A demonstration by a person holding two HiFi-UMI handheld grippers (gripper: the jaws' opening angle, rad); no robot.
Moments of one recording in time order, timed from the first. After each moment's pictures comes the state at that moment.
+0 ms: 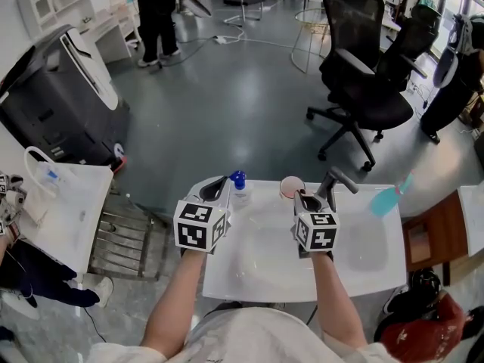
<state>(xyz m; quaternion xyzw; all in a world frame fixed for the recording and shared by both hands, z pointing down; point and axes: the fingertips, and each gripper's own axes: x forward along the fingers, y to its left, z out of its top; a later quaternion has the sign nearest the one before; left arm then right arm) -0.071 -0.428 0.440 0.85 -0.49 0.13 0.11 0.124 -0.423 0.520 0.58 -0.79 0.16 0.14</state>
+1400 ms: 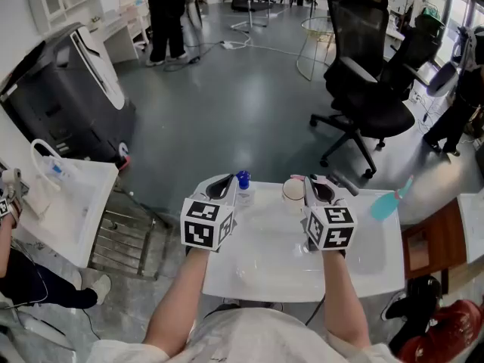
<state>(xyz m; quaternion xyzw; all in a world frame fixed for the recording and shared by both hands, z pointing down) -0.067 -0.418 0.421 0.85 -0.50 0.12 0.09 0.123 -0.421 0.423 0.57 -0.81 0.08 0.09</state>
